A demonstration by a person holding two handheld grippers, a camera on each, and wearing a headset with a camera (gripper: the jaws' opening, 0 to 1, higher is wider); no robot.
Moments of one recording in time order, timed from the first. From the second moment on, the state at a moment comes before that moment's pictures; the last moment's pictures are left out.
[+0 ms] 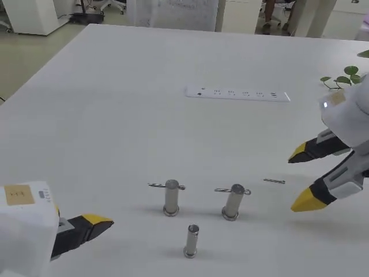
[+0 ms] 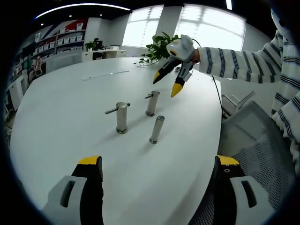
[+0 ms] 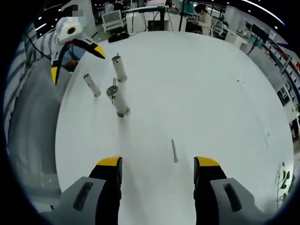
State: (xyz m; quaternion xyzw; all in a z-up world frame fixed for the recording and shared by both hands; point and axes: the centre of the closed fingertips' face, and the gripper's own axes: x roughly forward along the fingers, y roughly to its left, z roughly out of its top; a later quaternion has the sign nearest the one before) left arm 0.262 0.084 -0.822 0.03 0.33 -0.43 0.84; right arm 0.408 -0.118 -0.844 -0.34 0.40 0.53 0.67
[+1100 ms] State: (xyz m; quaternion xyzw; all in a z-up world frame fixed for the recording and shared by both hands) left arm 0.257 0.082 -0.827 0.03 0.34 -0.45 0.83; right arm 0.425 -0.113 -0.869 -0.35 0.44 0.52 0.64
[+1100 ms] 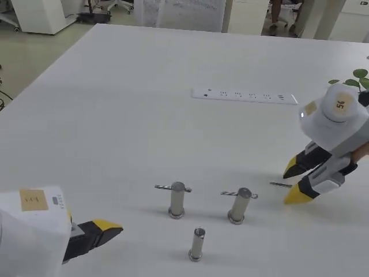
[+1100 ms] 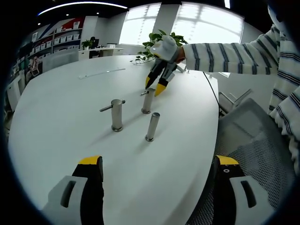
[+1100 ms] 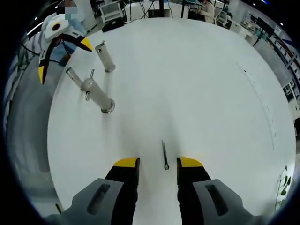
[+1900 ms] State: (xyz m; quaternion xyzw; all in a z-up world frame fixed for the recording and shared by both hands) left arm 0.254 0.086 -0.831 0.03 0.34 -0.44 0.83; right arm 0.427 -0.116 -0.871 -0.39 0.44 0.51 0.62
